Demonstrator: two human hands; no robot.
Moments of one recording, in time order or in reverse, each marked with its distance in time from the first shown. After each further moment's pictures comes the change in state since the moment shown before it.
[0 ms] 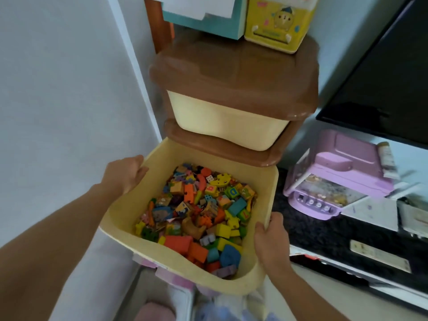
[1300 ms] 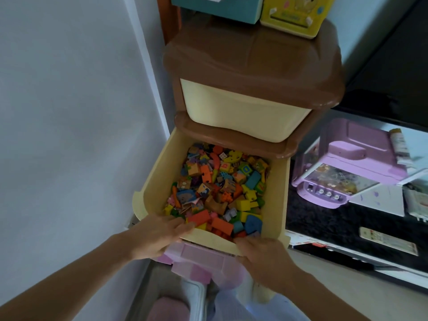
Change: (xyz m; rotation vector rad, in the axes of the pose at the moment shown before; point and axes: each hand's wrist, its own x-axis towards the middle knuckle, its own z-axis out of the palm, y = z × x) left_hand -0.088 -0.002 0.061 0.086 -0.118 0.927; right_hand -0.031 0.021 0.042 -0.803 -0.297 -0.913
